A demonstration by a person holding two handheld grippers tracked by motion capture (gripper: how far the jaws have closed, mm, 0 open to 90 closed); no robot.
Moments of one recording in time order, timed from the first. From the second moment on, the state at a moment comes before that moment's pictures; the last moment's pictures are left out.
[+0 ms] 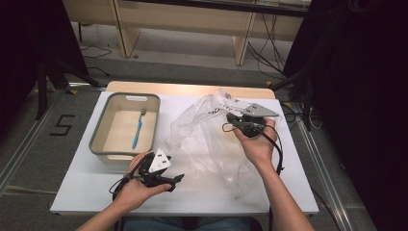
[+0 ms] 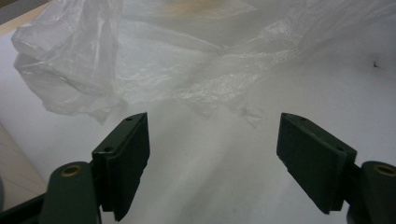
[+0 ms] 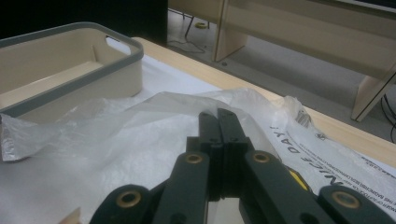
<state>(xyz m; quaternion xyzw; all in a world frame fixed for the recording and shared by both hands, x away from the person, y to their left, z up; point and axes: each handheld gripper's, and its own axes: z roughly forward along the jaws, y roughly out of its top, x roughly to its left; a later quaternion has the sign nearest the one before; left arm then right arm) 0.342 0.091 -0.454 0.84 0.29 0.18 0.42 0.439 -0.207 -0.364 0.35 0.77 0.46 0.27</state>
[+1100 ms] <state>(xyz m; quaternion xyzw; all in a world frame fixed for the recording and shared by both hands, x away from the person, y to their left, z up) 0.342 0.090 -0.450 0.83 0.30 0.19 0.42 0.439 -0.211 -0.365 0.36 0.76 0.46 0.27</state>
